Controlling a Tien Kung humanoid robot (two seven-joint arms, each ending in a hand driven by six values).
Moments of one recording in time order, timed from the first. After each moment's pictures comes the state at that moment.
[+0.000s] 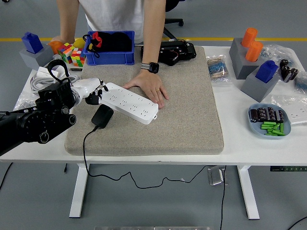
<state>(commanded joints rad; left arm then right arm) -0.97 0.26 -0.24 -0.69 1.40 0.06 0.23 -0.09 -0.29 1.33 0.36 -1.05 0.01 -0.21</state>
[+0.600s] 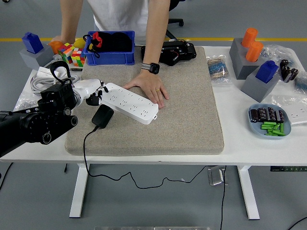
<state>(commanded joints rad) -0.98 0.24 -0.20 -0.66 1.40 0.06 0.23 -0.09 -0.29 1.33 0.36 -1.05 0.01 -0.21</state>
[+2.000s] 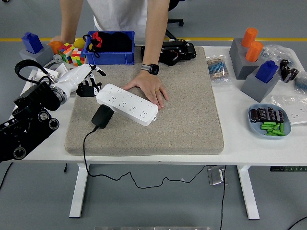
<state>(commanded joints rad) -0.64 0.39 -0.78 -1.13 1.62 0.10 0.24 -0.10 -0.28 1.35 0.36 -1.06 0.01 -0.21</state>
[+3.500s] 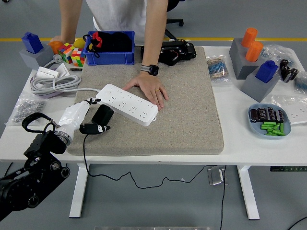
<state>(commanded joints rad) -0.37 0.28 -0.84 -1.13 1.85 0.33 0.24 -0.10 -0.29 1.32 0.37 -1.06 0.01 -0.21</state>
